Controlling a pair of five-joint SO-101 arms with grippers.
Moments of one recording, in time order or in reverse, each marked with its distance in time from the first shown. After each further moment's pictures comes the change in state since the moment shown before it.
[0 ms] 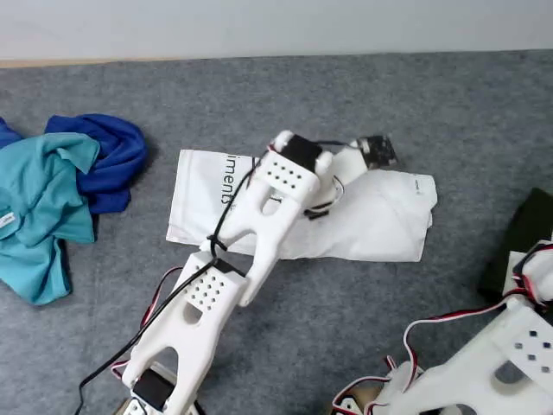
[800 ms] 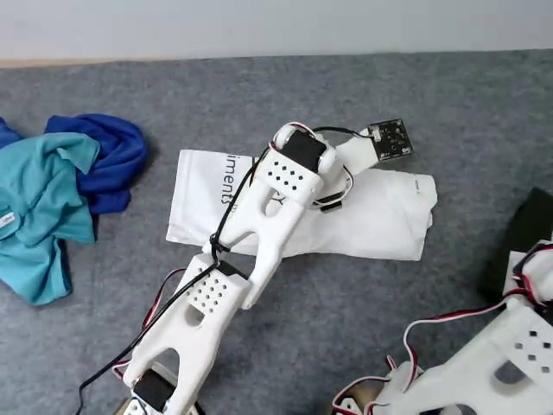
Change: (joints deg) left arm 2.1 0.0 -5.6 1.0 -0.3; right arm 0.0 0.0 0.0 -0.1 0.0
